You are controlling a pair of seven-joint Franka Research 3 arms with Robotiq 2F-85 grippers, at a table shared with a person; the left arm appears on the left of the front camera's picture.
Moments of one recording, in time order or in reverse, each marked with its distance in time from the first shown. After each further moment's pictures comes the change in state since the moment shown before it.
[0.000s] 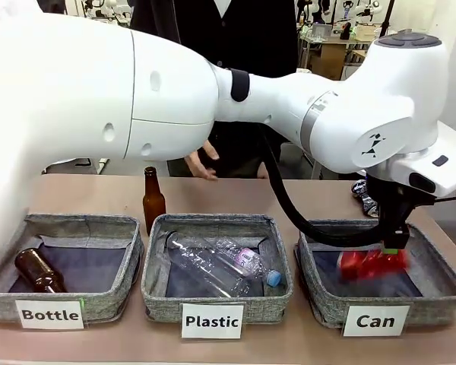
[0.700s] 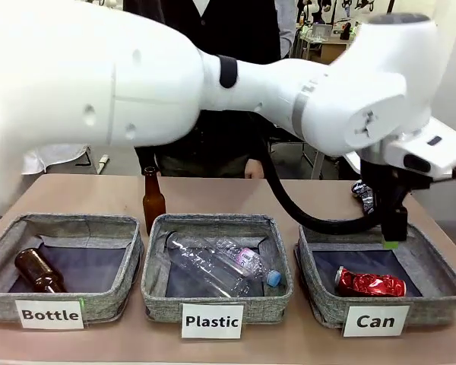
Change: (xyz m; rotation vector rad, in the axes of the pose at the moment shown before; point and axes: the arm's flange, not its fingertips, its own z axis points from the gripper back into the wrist) left arm -0.015 0.008 0.035 -0.034 -0.029 0.049; right arm 0.000 0.000 0.000 0.000 0.000 0.000
